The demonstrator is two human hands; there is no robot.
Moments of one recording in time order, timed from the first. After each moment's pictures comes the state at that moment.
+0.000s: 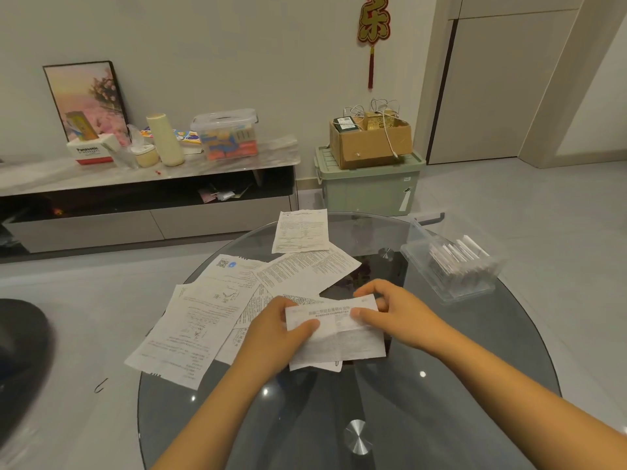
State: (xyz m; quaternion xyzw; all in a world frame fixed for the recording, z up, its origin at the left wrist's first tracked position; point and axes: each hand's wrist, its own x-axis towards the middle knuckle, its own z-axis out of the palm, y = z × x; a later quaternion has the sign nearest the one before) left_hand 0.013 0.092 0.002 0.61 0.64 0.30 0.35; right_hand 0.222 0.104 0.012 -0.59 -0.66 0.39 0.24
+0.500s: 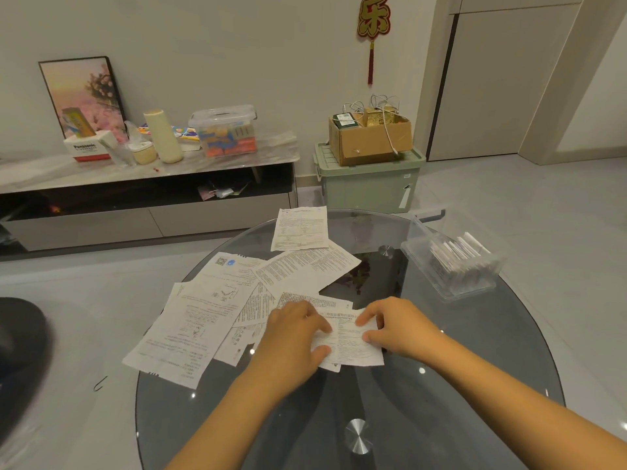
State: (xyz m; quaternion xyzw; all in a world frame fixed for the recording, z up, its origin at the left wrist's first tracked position) left_hand 0.024 0.090 -0.015 0.82 0.54 0.14 0.13; right_hand 0.216 0.104 -0.004 -0.65 -0.69 0.32 0.11
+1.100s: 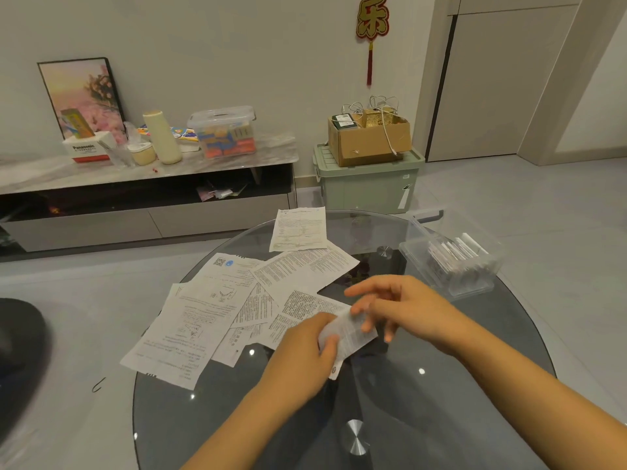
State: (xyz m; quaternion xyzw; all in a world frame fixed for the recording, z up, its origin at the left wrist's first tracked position) left_hand 0.041 0.077 -0.018 0.75 0.54 0.26 0.27; right_hand 0.227 0.090 0.043 -0.53 -0.62 0.50 0.29
